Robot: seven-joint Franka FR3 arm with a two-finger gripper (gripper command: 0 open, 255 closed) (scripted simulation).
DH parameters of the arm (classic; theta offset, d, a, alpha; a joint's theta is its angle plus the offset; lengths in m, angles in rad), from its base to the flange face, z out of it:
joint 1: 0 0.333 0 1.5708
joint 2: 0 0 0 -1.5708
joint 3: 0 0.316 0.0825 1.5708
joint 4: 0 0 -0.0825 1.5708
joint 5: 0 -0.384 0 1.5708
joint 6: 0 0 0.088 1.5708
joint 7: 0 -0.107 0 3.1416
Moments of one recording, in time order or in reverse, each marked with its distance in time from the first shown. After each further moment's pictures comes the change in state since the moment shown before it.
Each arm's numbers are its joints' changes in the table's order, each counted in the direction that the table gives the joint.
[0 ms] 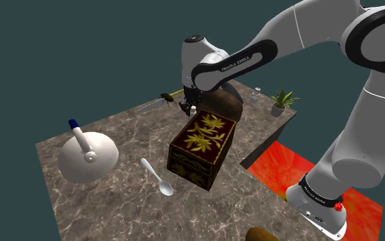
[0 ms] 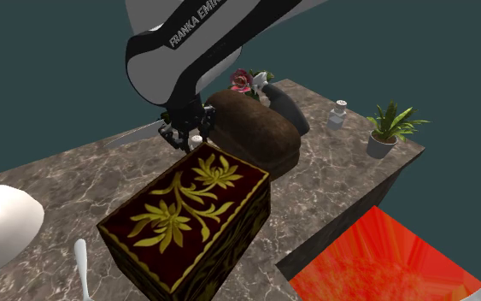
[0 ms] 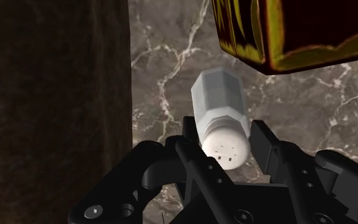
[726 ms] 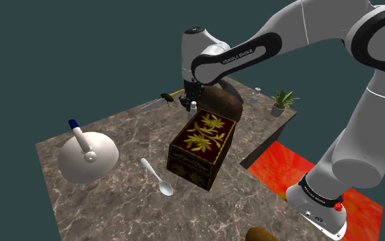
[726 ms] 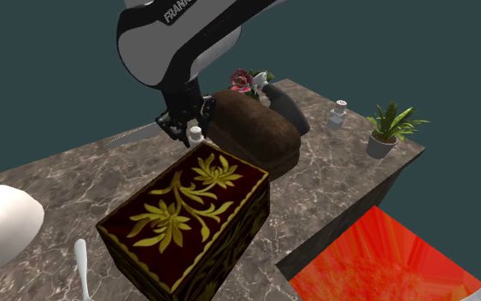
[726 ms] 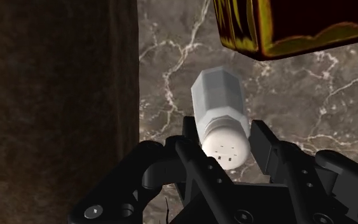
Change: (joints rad) arm -0.003 0.028 0.003 0.032 -0.015 0.059 0.017
